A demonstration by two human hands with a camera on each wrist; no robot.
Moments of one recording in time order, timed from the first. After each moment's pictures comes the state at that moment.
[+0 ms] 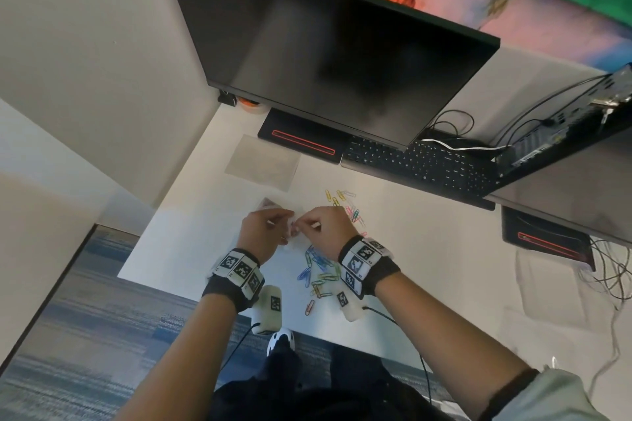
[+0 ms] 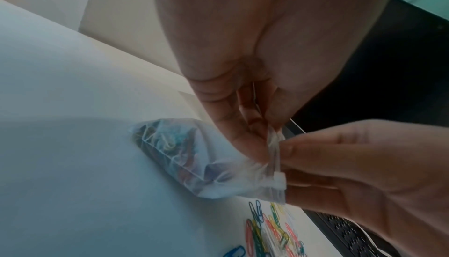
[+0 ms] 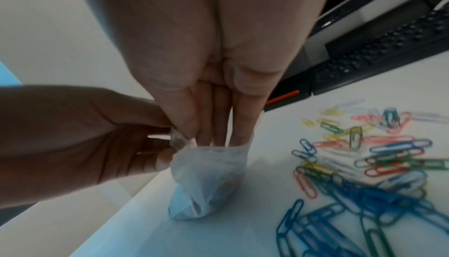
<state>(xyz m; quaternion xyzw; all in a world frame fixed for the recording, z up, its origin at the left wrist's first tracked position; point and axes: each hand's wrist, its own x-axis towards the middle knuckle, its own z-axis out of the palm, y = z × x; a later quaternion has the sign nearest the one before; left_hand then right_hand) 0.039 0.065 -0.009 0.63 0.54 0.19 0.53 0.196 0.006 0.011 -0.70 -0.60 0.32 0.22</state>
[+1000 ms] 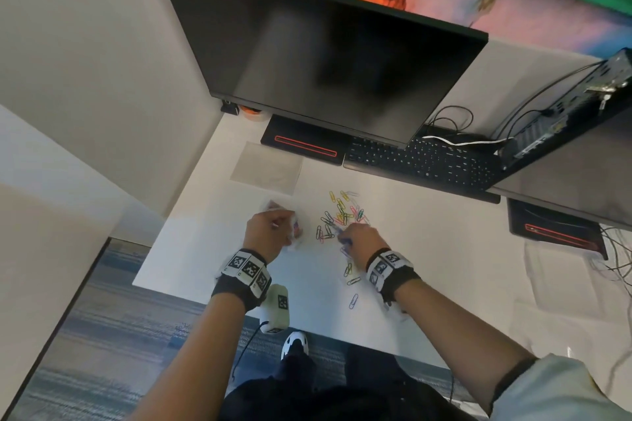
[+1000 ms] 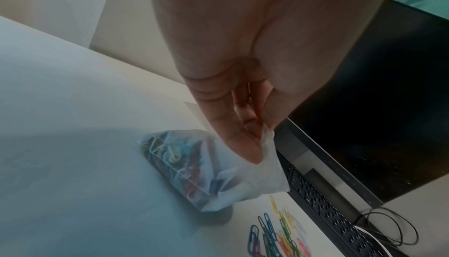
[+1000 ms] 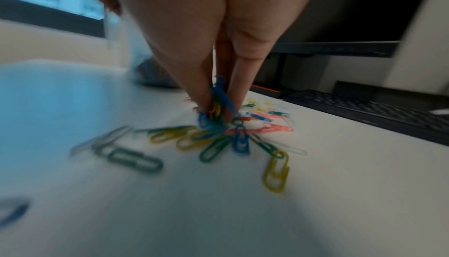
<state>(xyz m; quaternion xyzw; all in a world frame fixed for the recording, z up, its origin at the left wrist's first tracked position) 0.038 0.065 0.003 0.63 0.54 0.18 0.53 0.245 -0.024 -0.060 -0.75 -0.61 0.25 0.01</state>
